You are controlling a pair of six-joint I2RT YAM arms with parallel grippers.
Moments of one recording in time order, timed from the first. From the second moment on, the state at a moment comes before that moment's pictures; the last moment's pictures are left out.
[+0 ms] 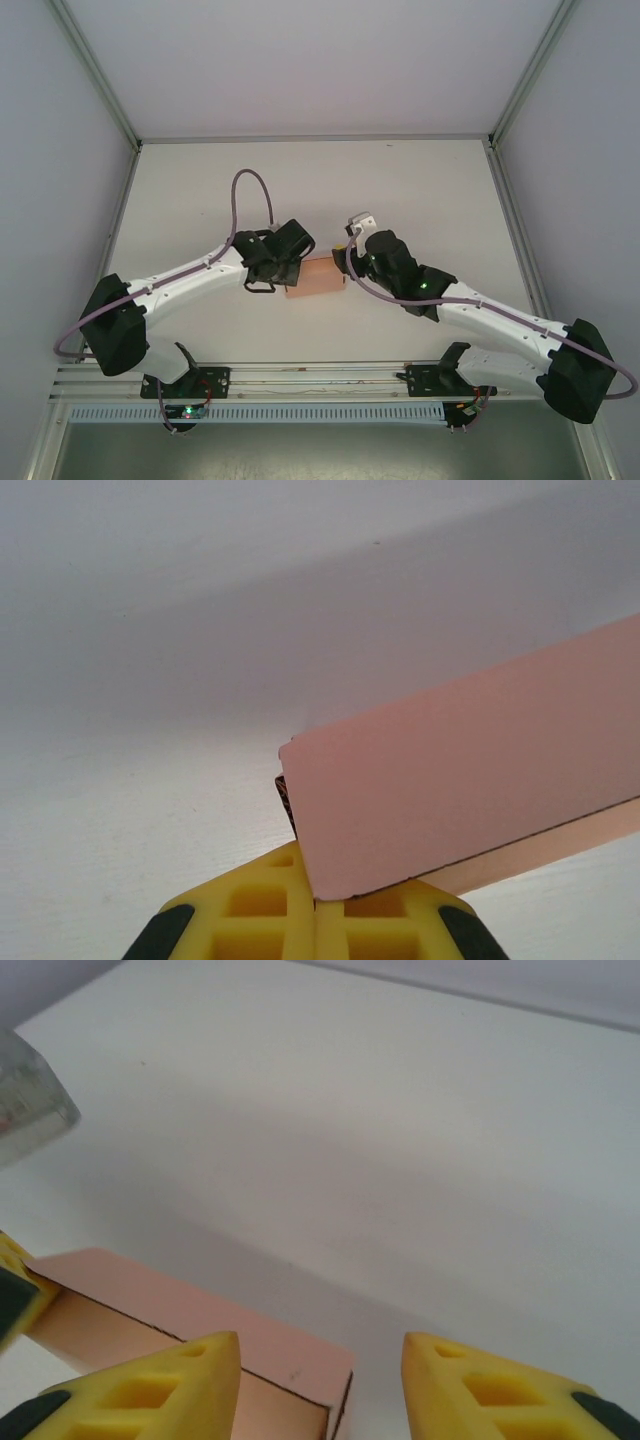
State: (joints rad) left arm -0.83 1.47 1.10 -0.87 -0.16 -0.64; right arm 0.82 1.09 0.68 -0.10 0.19 0.24
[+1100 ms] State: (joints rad) left arm -0.90 1.36 1.09 -0.88 -0.06 -0.51; right arm 0.77 1.26 0.61 -0.01 0.10 0.47
